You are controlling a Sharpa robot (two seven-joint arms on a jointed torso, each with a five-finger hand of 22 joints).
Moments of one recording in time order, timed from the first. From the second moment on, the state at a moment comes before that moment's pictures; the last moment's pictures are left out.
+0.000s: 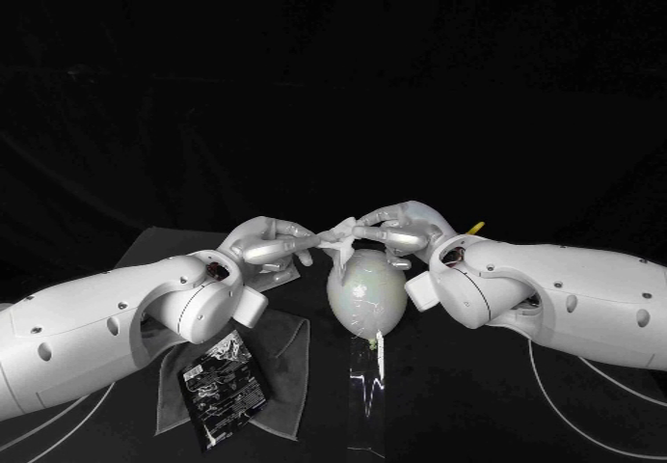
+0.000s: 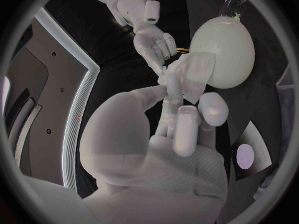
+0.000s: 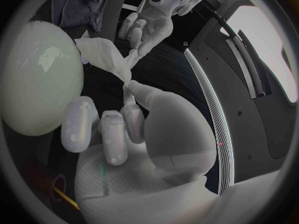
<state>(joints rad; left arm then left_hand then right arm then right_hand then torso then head) 1.19 -0.83 0.00 1.62 -0.34 -0.34 0.09 1.25 -0.16 0.76 0.01 0.12 0.98 0.09 0.52 0.31 1.32 0.01 0.56 0.38 1.47 -0.06 1.45 1.26 0.13 1.23 0.04 1.31 1.03 1.31 -0.81 -0.14 1.68 -0.34 -0.60 0.08 1.27 -0.02 0.58 -0.02 0.05 1.00 0.08 0.38 0.54 1.44 0.01 1.35 1.31 1.47 -0.05 1.56 1.31 0.07 1.42 0.06 1.24 1.31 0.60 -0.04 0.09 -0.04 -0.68</state>
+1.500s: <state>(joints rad) 1.34 -0.81 -0.02 1.39 -0.41 -0.25 0.08 1.24 -0.17 0.76 0.01 0.12 0.99 0.09 0.52 0.31 1.33 0.01 0.56 0.39 1.47 -0.06 1.46 1.27 0.13 1.23 0.04 1.32 1.04 1.44 -0.78 -0.13 1.48 -0.33 -0.58 0.12 1.26 -0.03 0.59 -0.03 0.05 1.00 0.08 0.39 0.54 1.44 0.01 1.34 1.31 1.46 -0.05 1.56 1.31 0.07 1.42 0.06 1.24 1.31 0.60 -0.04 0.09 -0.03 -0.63</state>
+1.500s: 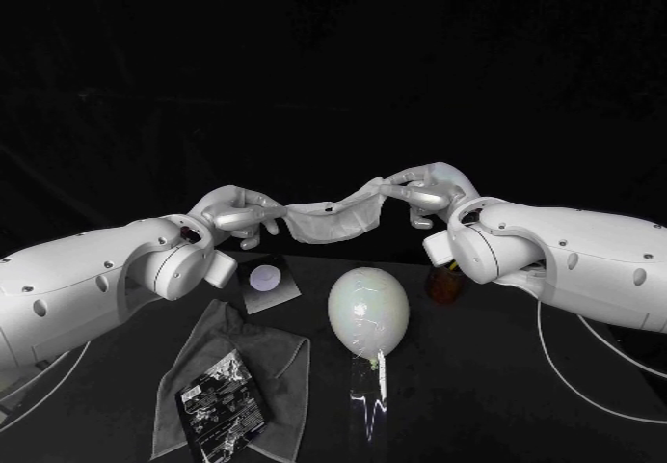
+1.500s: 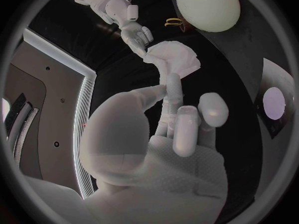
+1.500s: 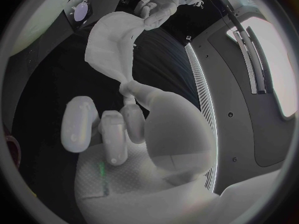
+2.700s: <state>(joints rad) 1.31 -0.77 -0.05 1.38 -0.25 -0.31 0.06 1.24 -0.17 0.77 0.02 0.12 0.98 0.09 0.52 0.31 1.33 0.01 0.56 0.39 1.47 -0.05 1.46 1.26 0.13 1.23 0.04 1.31 1.04 1.44 -0.77 -0.13 1.48 -0.30 -0.58 0.14 1.26 -0.03 0.60 -0.03 0.05 0.99 0.08 0.39 0.54 1.44 0.01 1.34 1.31 1.46 -0.05 1.56 1.31 0.07 1.42 0.05 1.24 1.31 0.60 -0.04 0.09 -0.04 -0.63</state>
